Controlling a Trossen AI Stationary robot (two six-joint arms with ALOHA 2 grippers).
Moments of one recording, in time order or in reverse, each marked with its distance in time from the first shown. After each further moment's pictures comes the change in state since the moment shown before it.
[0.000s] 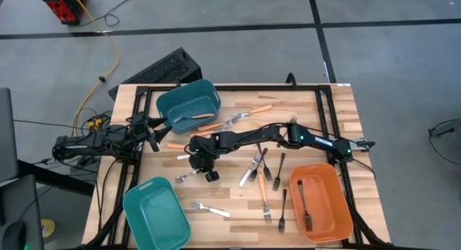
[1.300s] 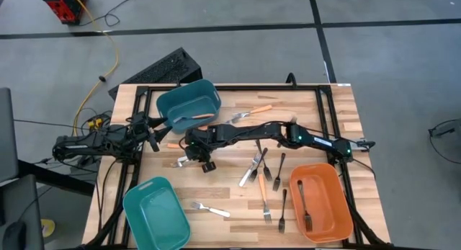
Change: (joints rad) left arm 0.000 0.000 0.000 0.000 -0.001 0.000; right arm -0.006 0.008 0.246 -0.168 0.119 -0.035
